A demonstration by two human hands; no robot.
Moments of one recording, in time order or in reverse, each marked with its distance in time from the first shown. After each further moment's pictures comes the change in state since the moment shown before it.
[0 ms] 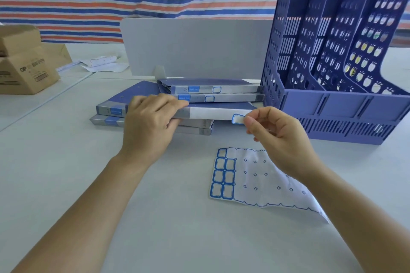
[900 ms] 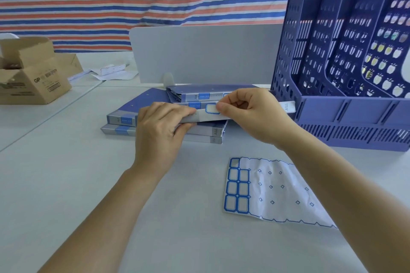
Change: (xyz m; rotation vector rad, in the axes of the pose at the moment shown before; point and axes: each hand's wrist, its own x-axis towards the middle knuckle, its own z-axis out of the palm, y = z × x) left_hand -0.002 -0.001 0.001 -0.151 0.040 -0.131; right_hand 0.066 -0.038 0.038 -0.196 -0.142 0.038
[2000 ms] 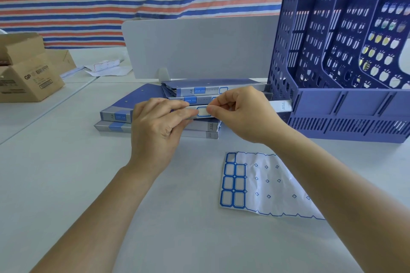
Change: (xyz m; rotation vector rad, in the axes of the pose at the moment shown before) left_hand -0.001 0.001 0.003 -0.007 0.022 0.112; right_hand -0.002 0.000 0.013 -0.197 0.002 -0.012
